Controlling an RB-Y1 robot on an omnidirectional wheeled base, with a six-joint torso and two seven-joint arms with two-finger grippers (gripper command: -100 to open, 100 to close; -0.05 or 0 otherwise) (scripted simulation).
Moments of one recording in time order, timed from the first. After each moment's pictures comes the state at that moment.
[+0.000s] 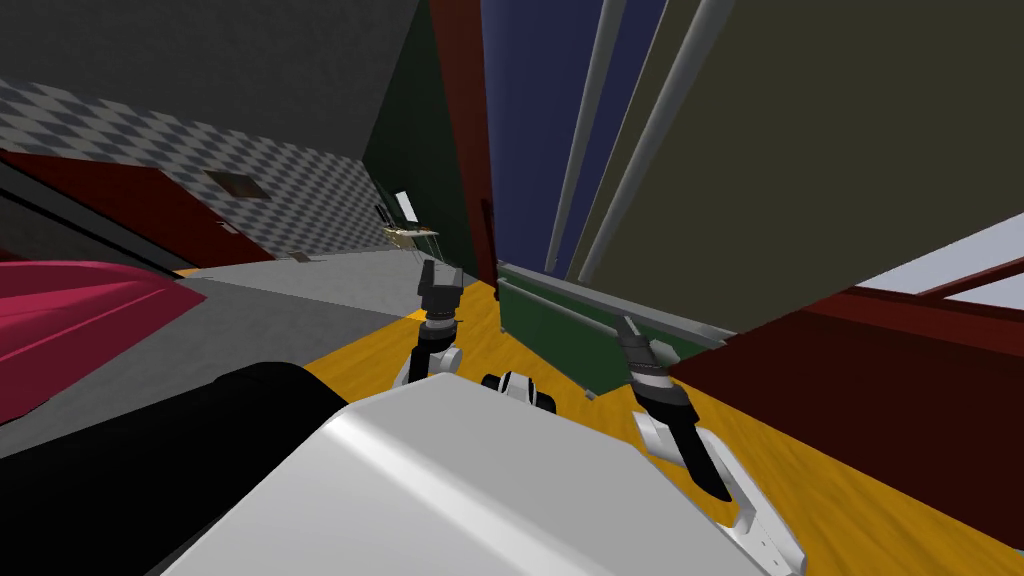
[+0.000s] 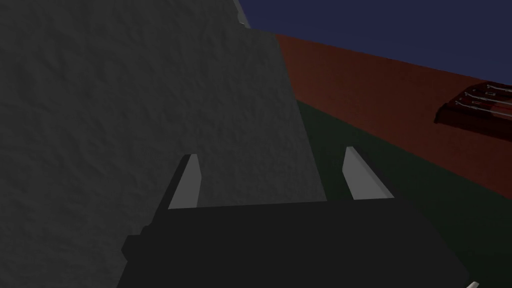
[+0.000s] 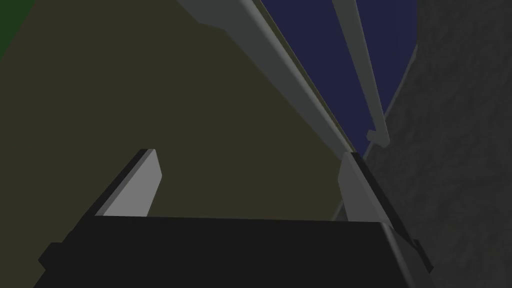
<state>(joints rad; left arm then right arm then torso) 0.48 0.00 -0.03 -2.37 -0.04 -0.64 0.15 0.40 -0.43 -0.08 -1.99 0.10 -0.60 0.33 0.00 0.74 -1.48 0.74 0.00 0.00</state>
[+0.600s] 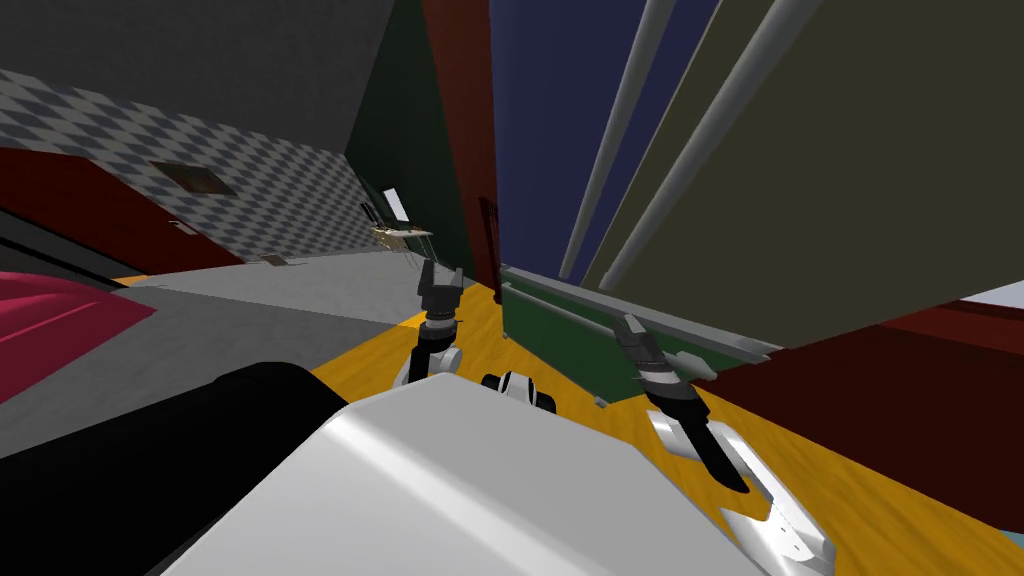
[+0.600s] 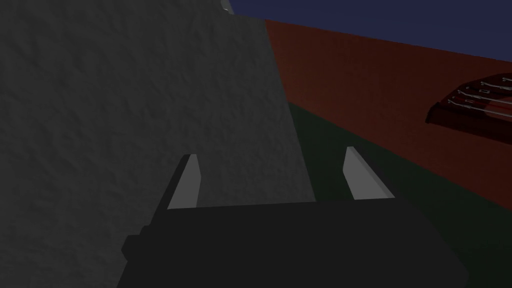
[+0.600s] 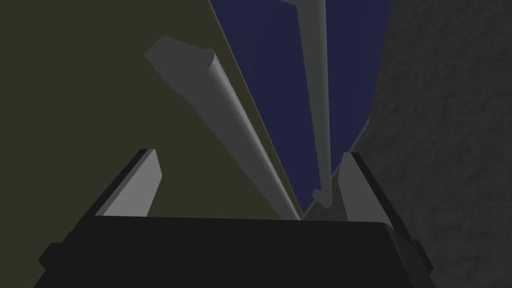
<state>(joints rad) 0.48 0.00 -0.03 -2.37 -0.04 -0.64 0.15 0.34 -0.57 -0.09 -1.88 0.13 -0.67 0.47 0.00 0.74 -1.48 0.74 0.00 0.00</state>
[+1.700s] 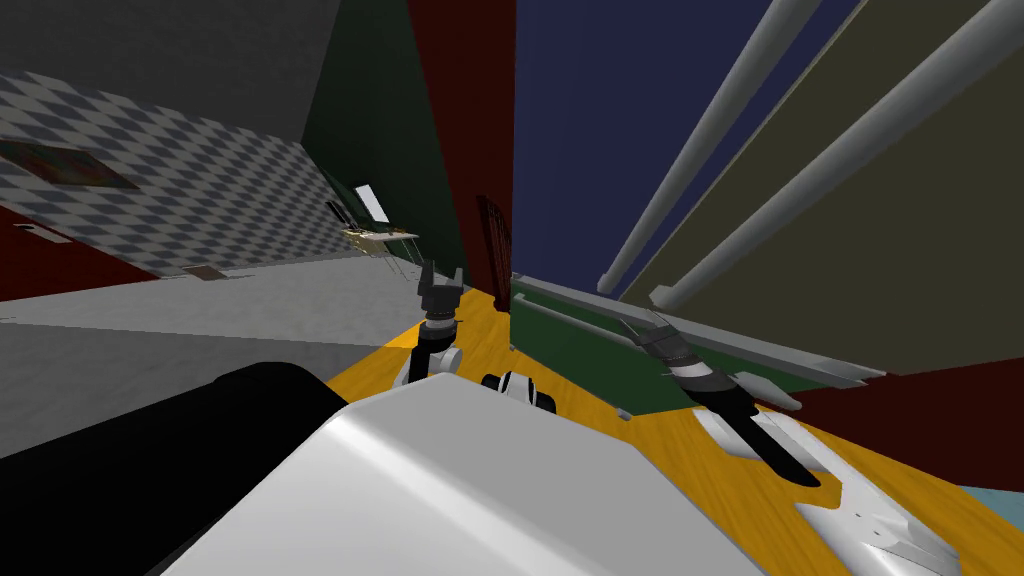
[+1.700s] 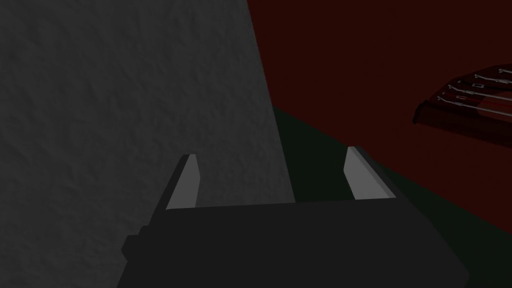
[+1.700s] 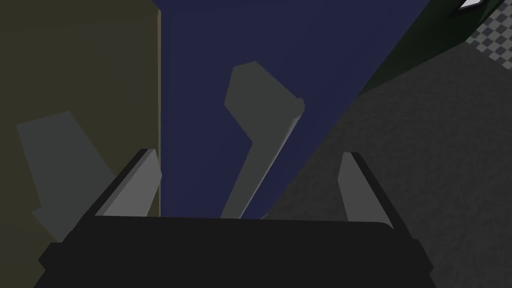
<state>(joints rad) 0.48 0.00 -0.03 -2.37 -0.04 -0.64 0.15 0.23 -0.85 -0.13 -1.62 0.18 -0.78 0.74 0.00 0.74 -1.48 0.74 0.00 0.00</state>
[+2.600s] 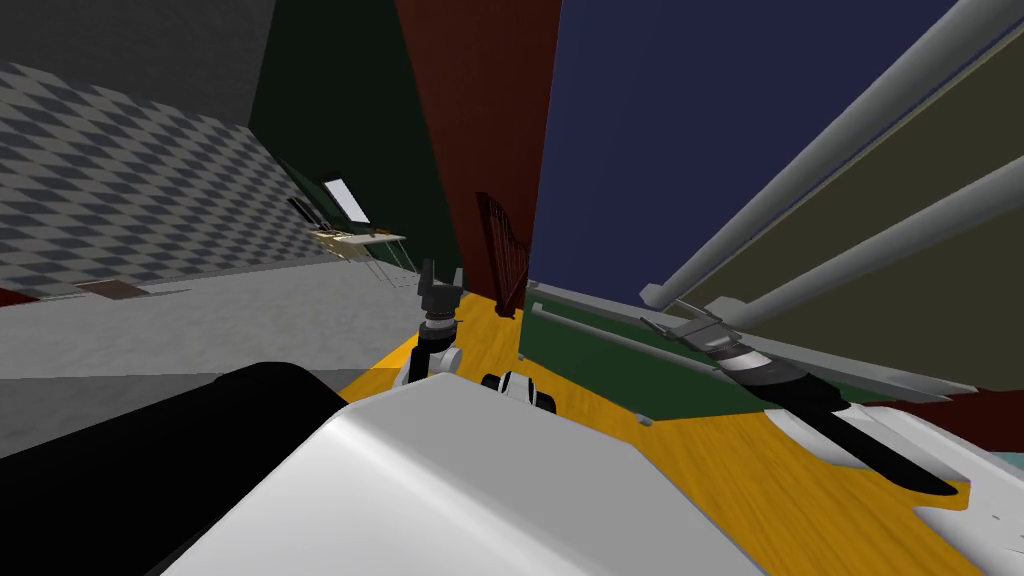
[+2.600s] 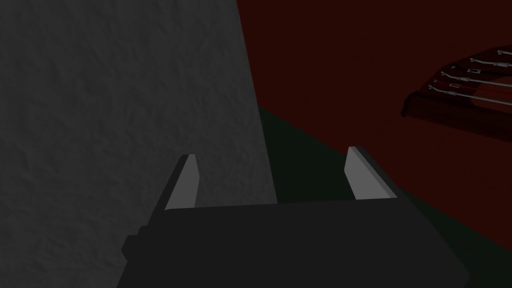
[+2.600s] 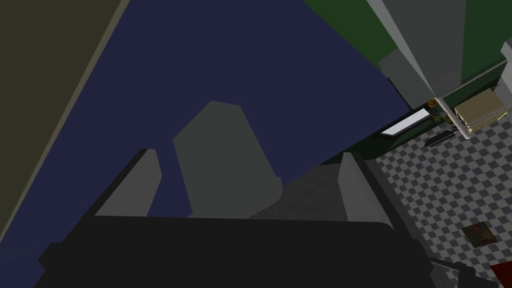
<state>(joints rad) 0.48 0.00 -0.03 -2.37 -0.04 -0.64 0.15 0.11 -1.10 -0.14 -1.36 0.23 -0.87 0.96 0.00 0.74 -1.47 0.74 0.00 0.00</state>
